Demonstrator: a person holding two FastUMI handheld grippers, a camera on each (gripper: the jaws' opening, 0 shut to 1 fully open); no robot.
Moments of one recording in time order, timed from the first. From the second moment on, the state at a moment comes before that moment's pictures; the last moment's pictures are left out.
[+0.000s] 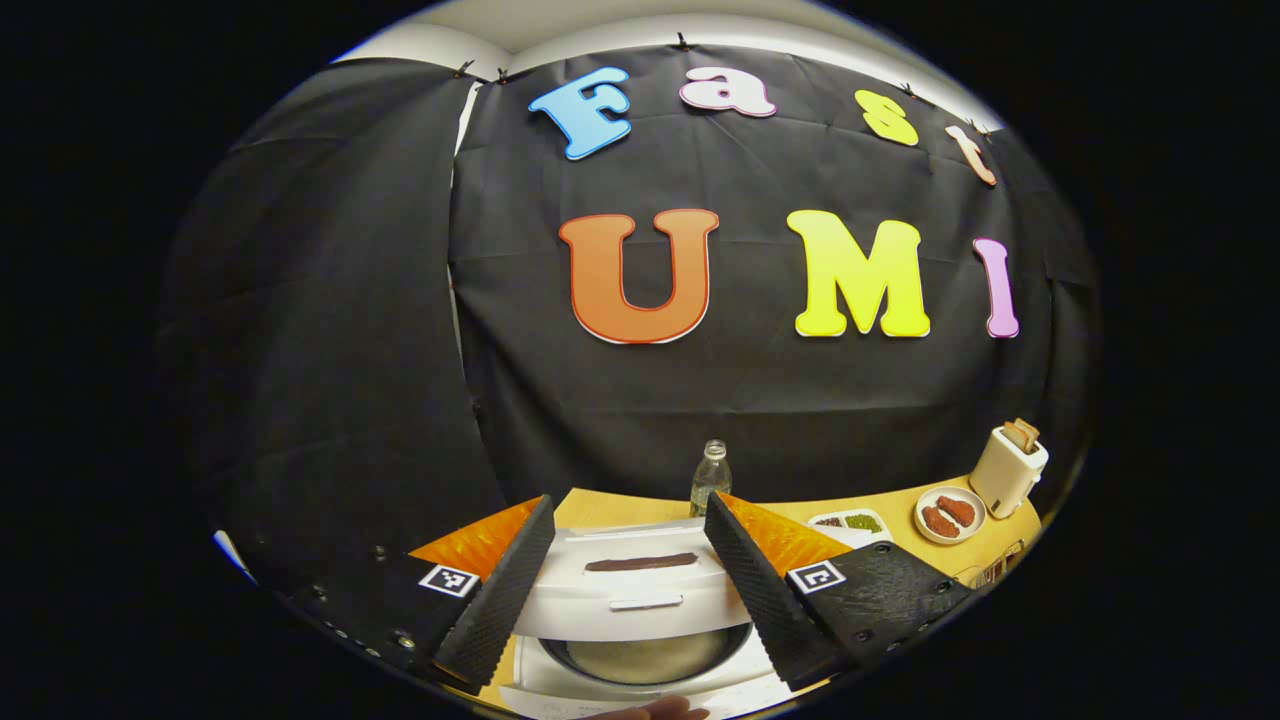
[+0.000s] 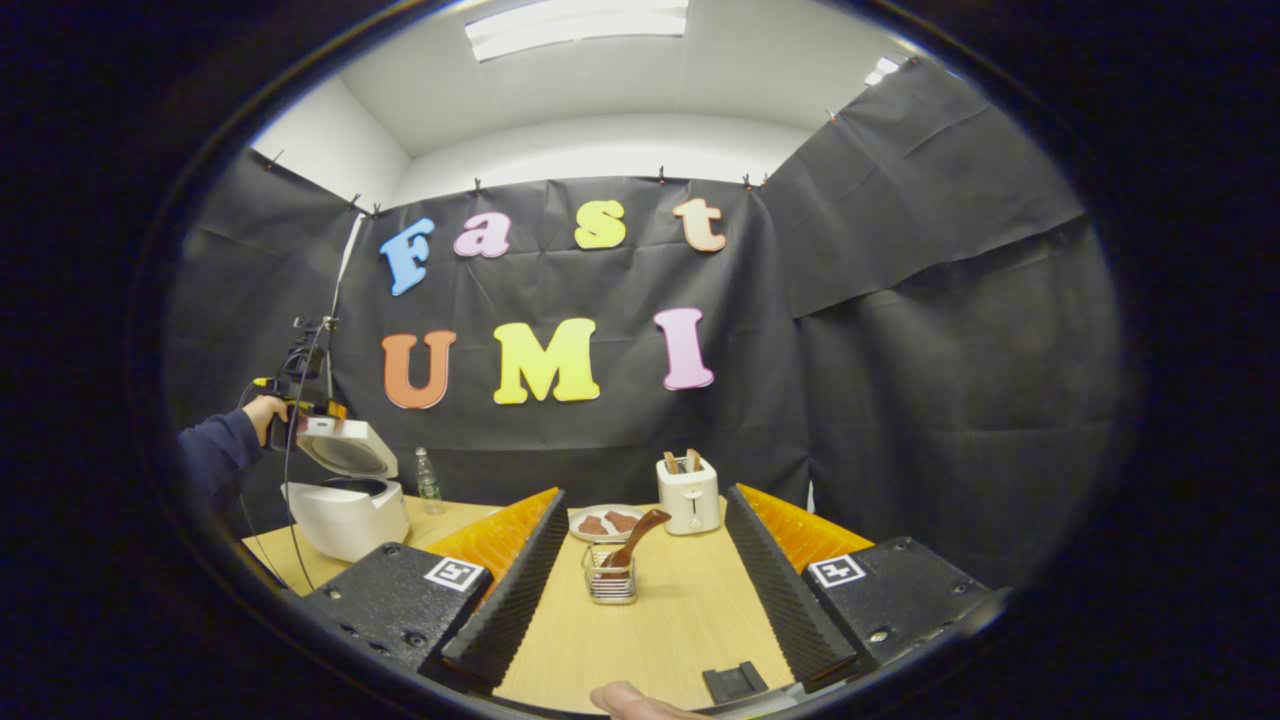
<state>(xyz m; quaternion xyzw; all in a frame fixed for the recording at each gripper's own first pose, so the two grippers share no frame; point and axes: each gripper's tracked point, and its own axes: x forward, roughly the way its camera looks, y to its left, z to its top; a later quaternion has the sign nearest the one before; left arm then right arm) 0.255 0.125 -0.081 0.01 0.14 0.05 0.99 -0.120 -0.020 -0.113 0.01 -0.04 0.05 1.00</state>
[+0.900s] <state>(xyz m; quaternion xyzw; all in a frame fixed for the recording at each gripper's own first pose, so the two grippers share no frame) 0.207 0.108 -0.163 -0.01 0.22 0.04 0.97 -0.127 -0.029 -0.129 0.02 -0.05 0.05 1.00</state>
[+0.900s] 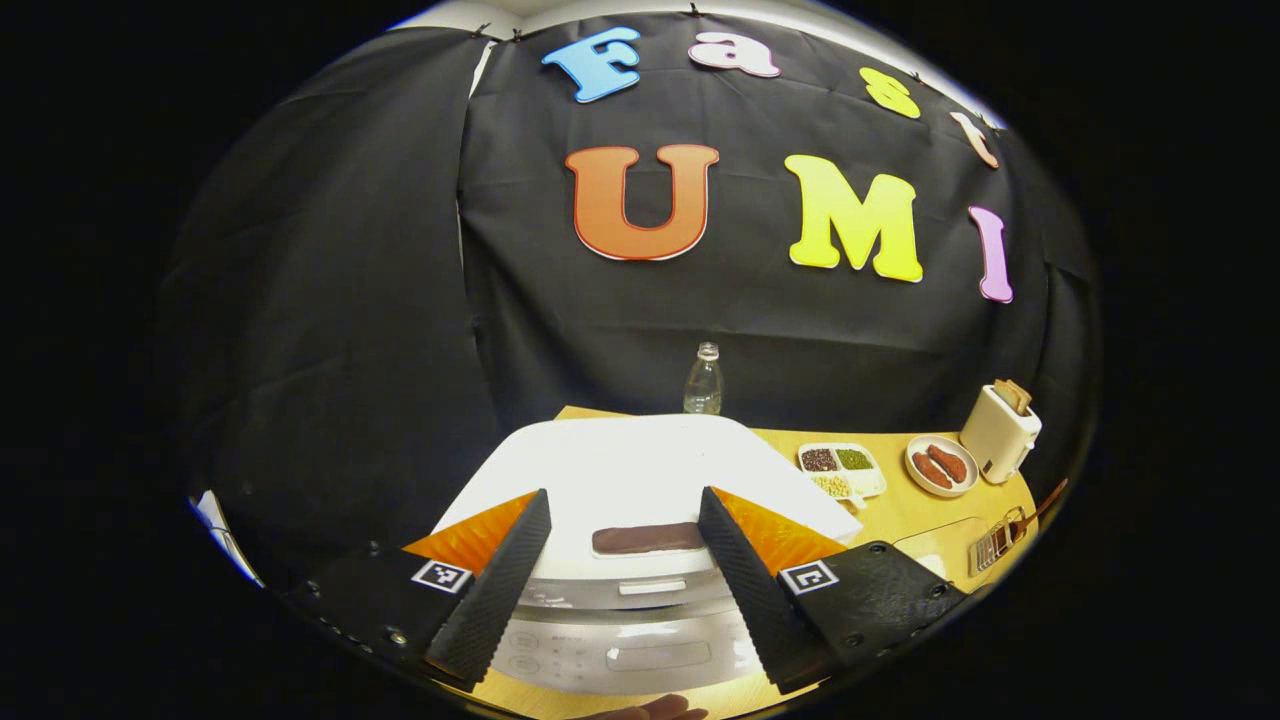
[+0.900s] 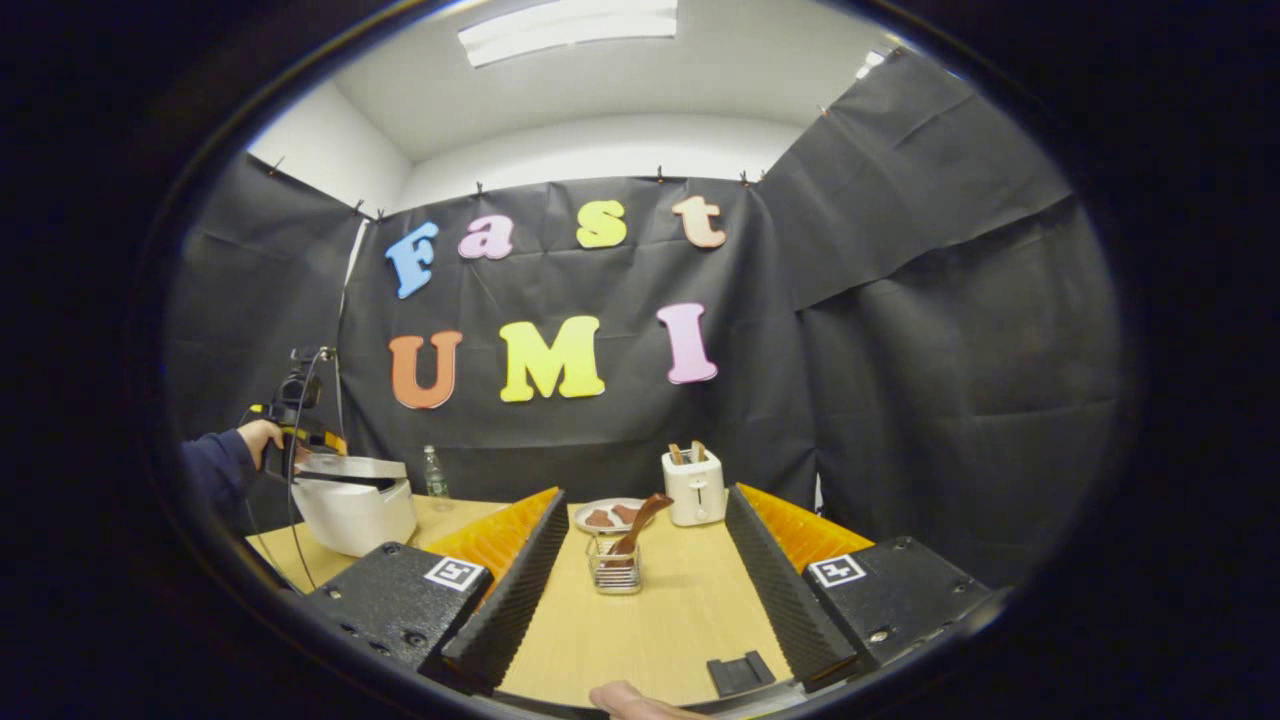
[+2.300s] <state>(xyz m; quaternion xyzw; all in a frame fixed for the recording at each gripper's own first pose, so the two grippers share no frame) 0.200 0.113 -0.197 -0.01 0.25 0.05 0.97 -0.120 0.000 -0.152 0.01 -0.02 0.08 1.00</state>
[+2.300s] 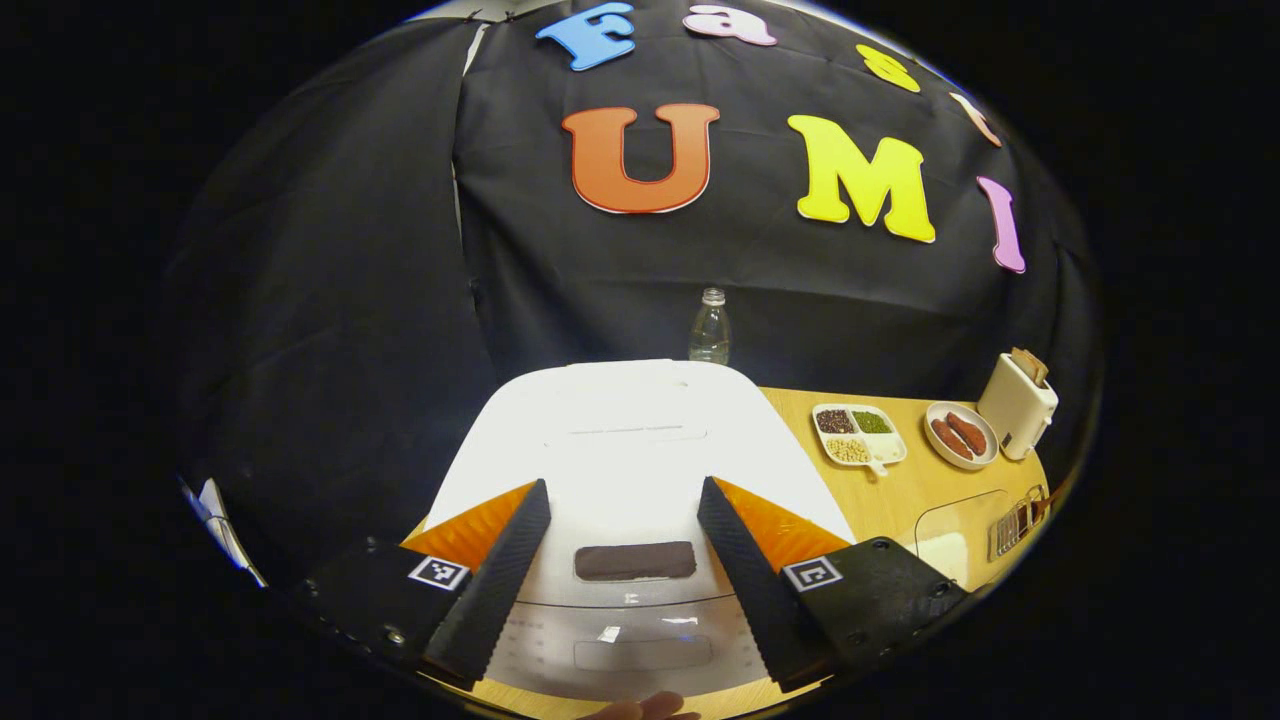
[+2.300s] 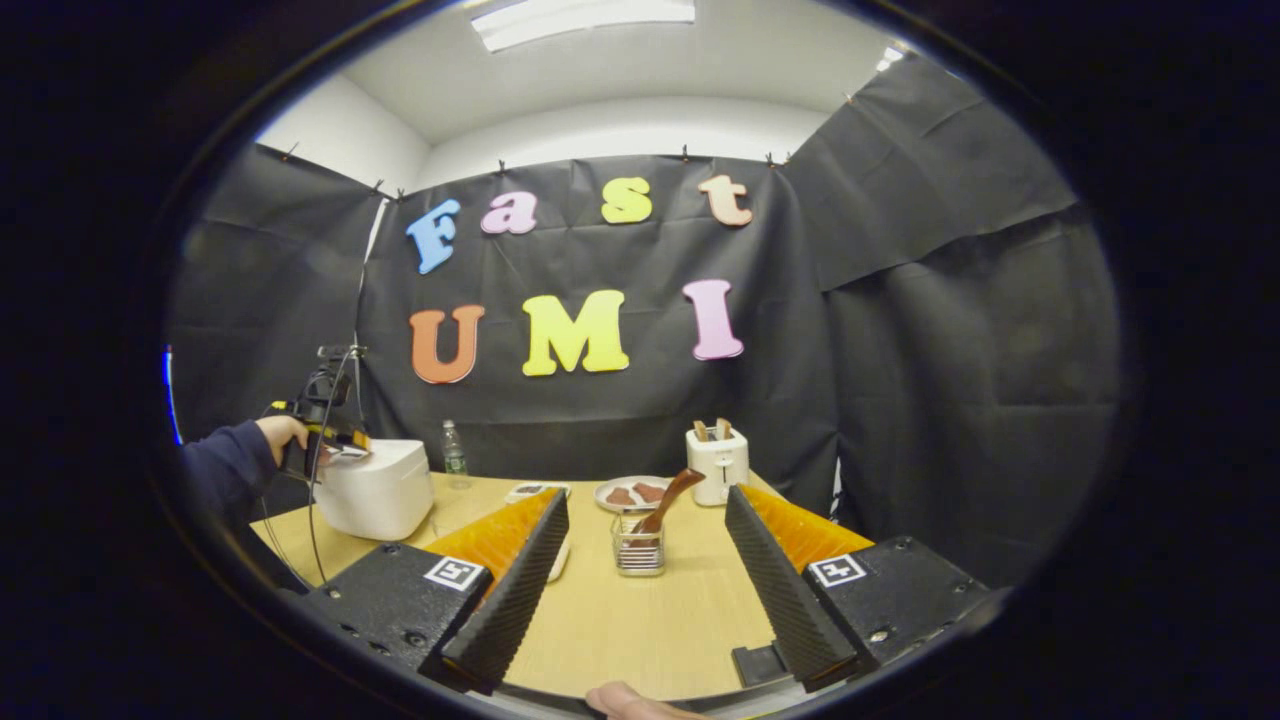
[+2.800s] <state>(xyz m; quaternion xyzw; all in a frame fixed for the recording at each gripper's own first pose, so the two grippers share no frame) 0.190 0.084 -0.155 -0.01 0.21 0.04 0.98 -0.122 -0.007 -0.144 0.00 -0.03 0.06 1.00</state>
